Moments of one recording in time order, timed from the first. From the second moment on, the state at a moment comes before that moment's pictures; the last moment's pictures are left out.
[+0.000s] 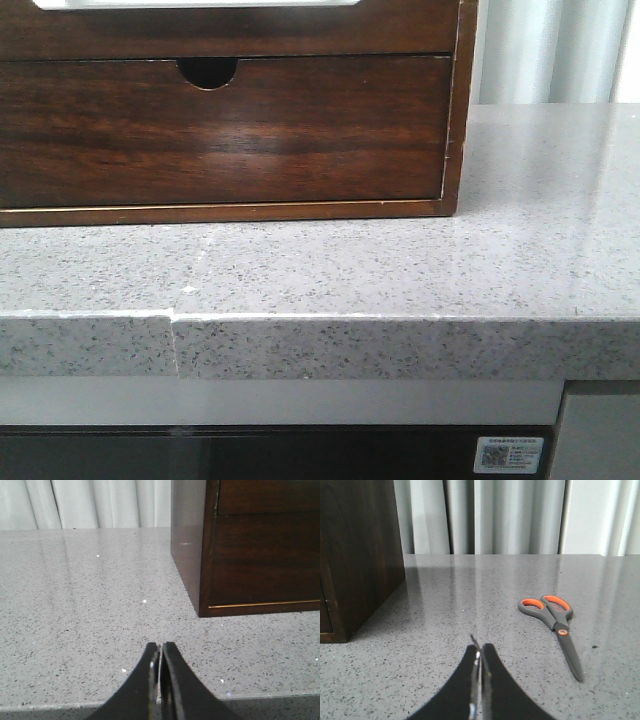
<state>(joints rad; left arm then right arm) -0.08 0.00 0.00 -0.04 0.18 0.06 -0.05 -0.01 0.01 0.02 0.06 -0.02</state>
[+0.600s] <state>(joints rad) -0.08 0.00 0.00 -0.04 0.18 0.06 -0.05 -0.01 0.01 0.02 0.06 -0.02</state>
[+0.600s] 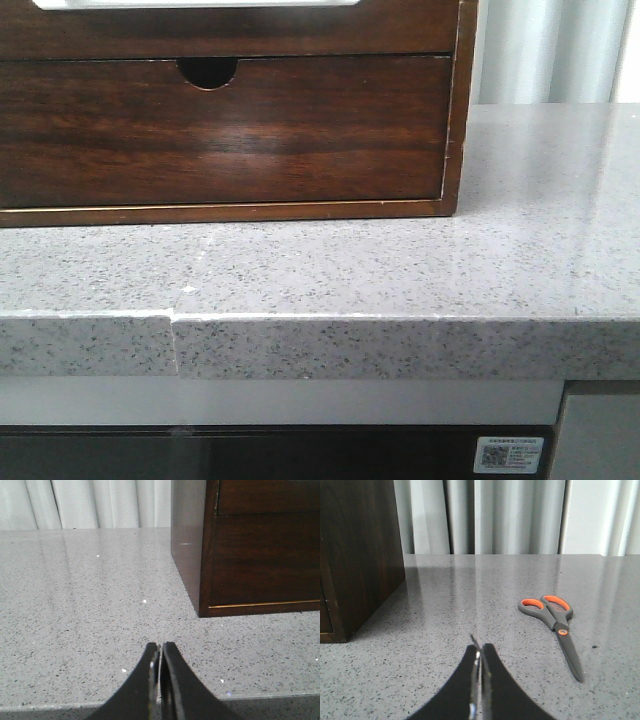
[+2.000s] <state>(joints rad) -0.08 0.30 -0.56 -0.14 0.28 0.06 -0.05 0.40 -0.66 0.04 0.53 -0.02</state>
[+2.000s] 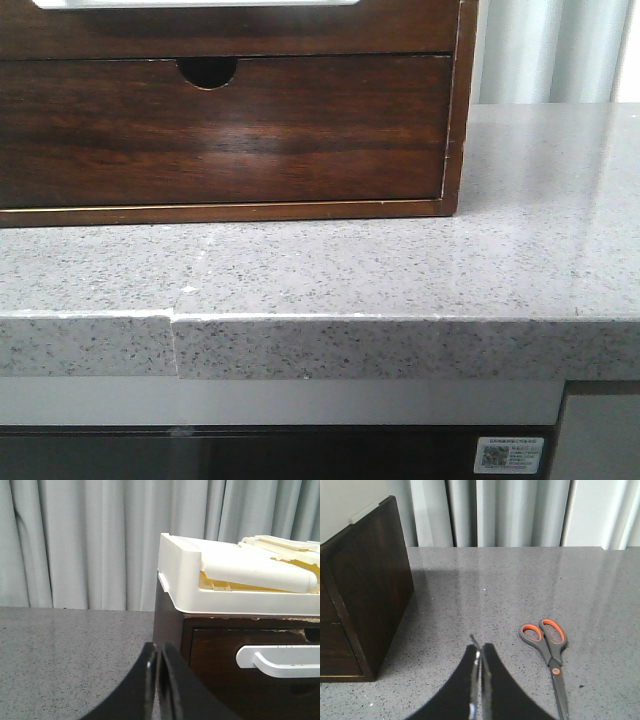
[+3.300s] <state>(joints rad) -0.08 0.30 -0.52 -0.06 0.28 0.06 -0.05 0.40 -0.66 0.02 0.52 -0.02</state>
